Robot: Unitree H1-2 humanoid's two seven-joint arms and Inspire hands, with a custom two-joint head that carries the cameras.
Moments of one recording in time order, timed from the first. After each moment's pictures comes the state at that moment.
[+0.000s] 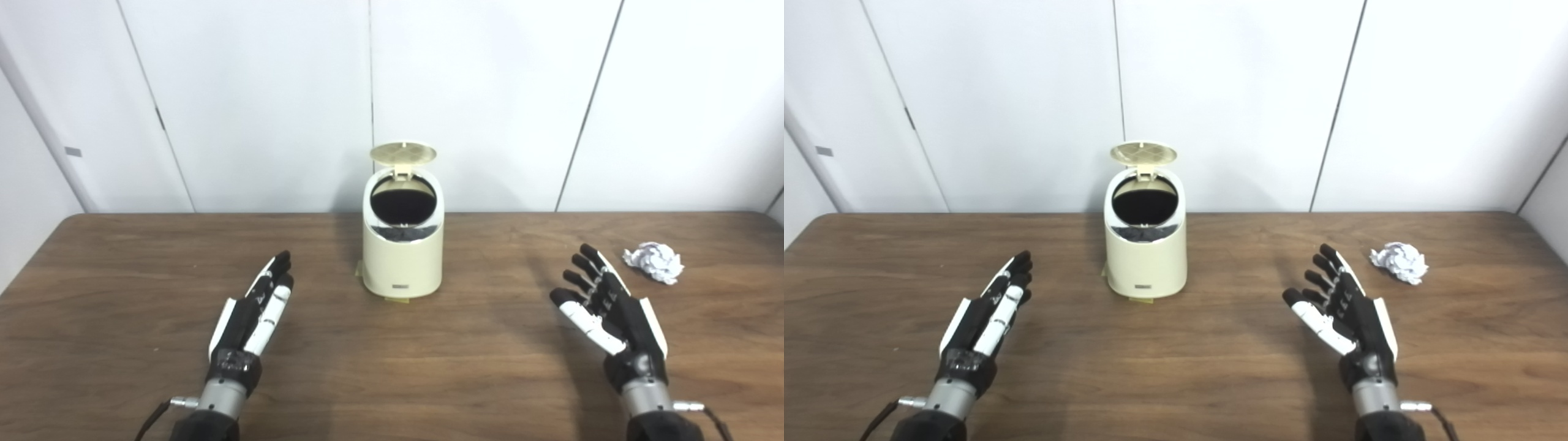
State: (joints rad) left arm -0.04 0.07 0.09 -0.18 0.00 0.17 -0.13; right arm -0.08 -0.14 -0.12 -0.09 -0.05 0.07 -0.06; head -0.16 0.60
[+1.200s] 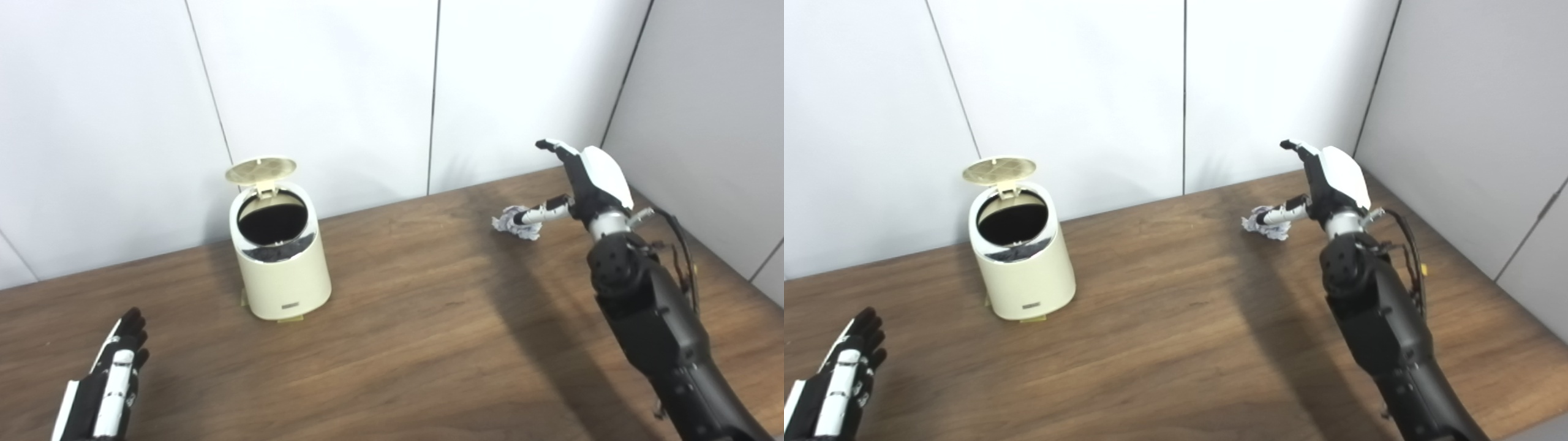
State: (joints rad) left arm -0.05 0.16 0.10 -0.15 -0.12 0.16 -0.14; right arm -0.38 -0.50 -0.09 0.05 -0.59 0.46 0.01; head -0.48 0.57
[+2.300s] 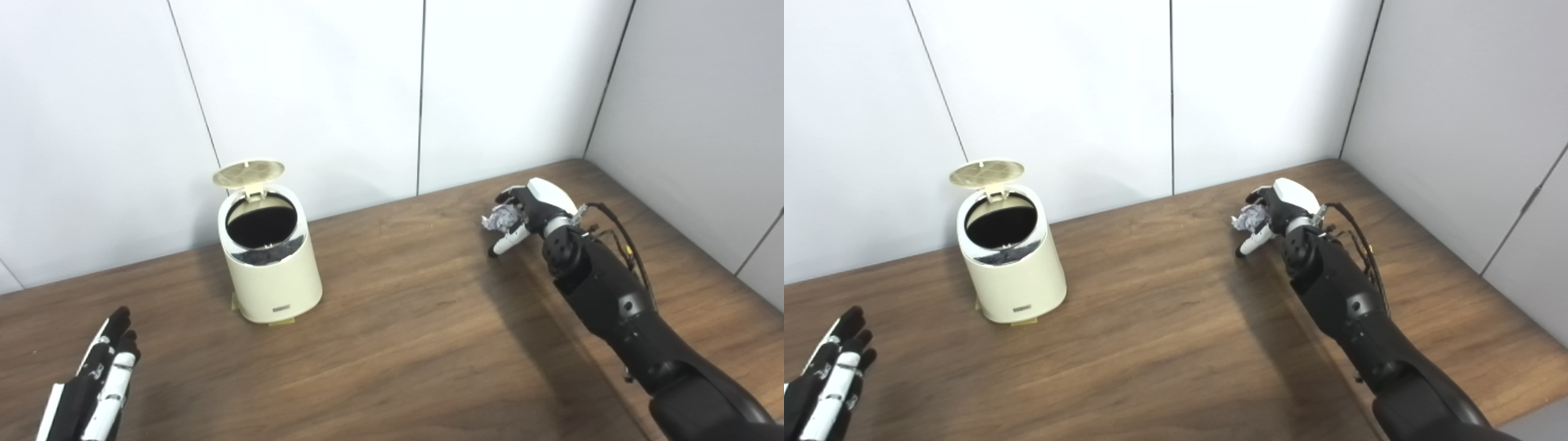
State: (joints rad) left arm -0.05 0.16 0.10 -0.25 -0.15 0.25 -0.13; right arm -0.52 -0.52 0.09 0.41 -0.59 0.45 0.06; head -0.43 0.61
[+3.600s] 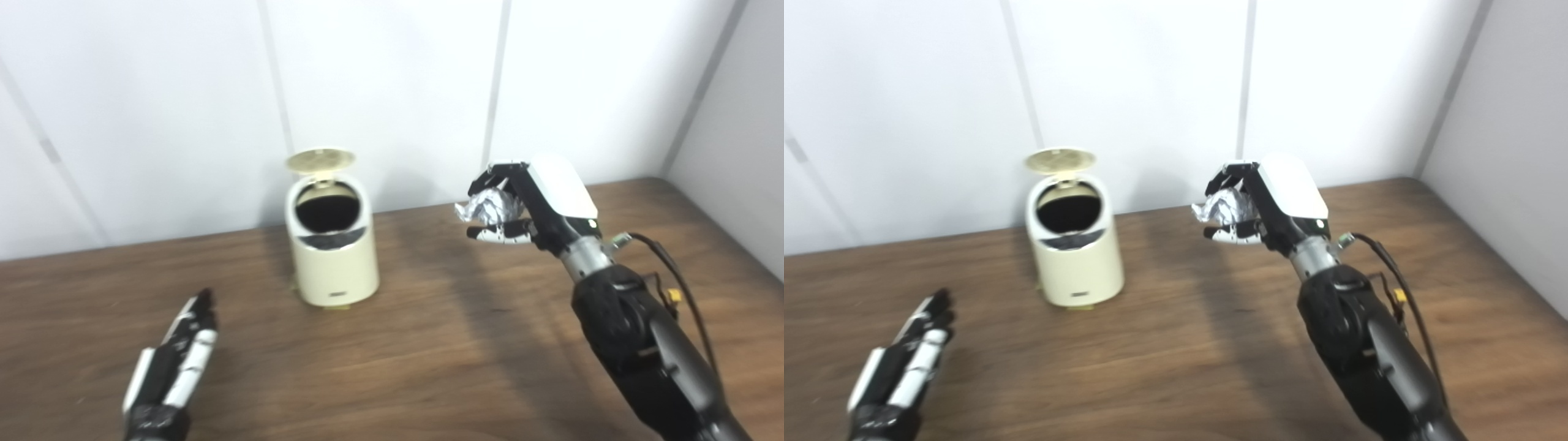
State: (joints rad) left arm 0.00 0.15 0.05 -0.20 -0.09 0.17 -0.13; right arm -0.36 -0.38 0.20 -0.31 -0.70 0.24 0.02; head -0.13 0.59
